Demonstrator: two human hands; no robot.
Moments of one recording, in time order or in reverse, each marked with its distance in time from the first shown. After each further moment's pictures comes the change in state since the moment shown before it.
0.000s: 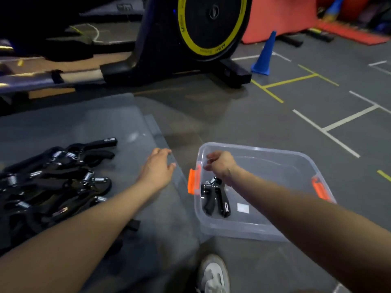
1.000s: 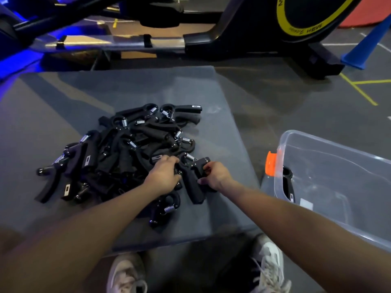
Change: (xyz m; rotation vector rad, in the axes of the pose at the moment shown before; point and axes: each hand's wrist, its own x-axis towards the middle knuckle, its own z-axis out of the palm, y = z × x) left_hand -0.117 -0.183 -0.054 0.014 -0.085 -0.303; right_hand -0.067 -0.003 0.223 -0.508 -0.311 -0.122
